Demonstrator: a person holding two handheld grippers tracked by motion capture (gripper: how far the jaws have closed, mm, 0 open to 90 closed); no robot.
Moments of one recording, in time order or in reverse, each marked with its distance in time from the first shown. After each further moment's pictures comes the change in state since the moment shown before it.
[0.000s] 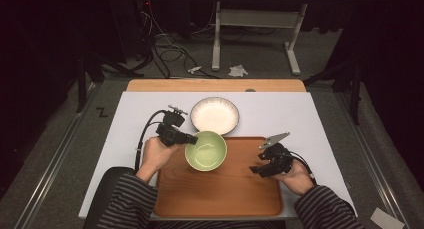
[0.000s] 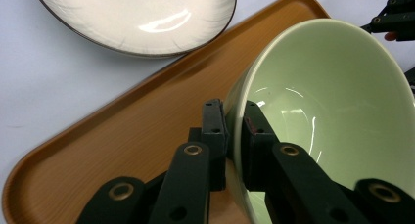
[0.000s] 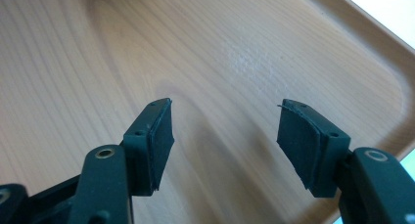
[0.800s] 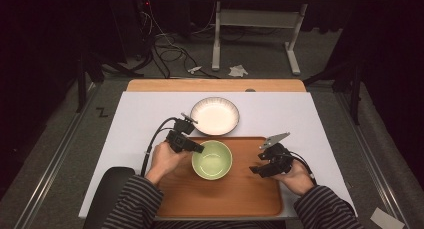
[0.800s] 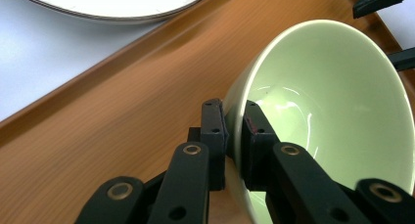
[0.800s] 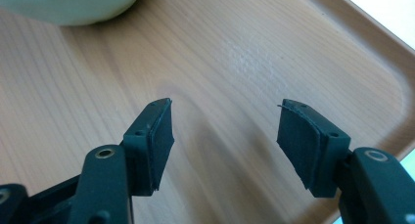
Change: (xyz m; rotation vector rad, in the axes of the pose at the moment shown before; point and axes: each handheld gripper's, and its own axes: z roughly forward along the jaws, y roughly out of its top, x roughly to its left) left arm 0.002 -0.022 0.031 0.092 0.027 0.015; right arm 0.000 0.000 0.000 0.002 0.002 -0.001
